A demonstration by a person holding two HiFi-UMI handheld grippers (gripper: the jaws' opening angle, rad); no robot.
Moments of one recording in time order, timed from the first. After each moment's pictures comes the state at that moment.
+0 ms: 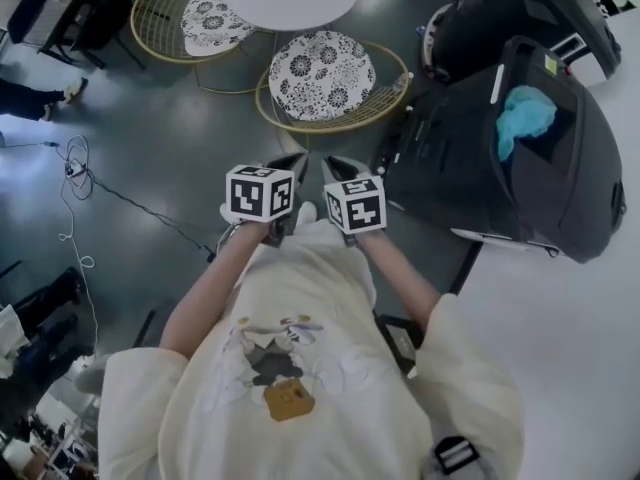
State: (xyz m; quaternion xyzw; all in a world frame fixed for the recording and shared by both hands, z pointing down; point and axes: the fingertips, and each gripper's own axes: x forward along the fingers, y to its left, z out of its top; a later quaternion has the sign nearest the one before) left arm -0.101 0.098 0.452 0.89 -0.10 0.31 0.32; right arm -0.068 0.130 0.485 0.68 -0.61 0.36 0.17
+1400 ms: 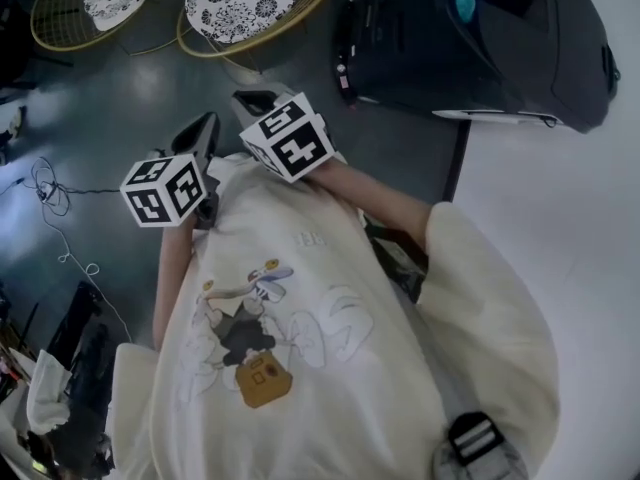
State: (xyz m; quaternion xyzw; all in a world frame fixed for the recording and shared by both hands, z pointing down) left arm -0.164 0.119 0.436 0.90 -0.08 0.31 0.28; right arm -0.126 0.129 0.450 0.64 -0.67 0.34 0.13
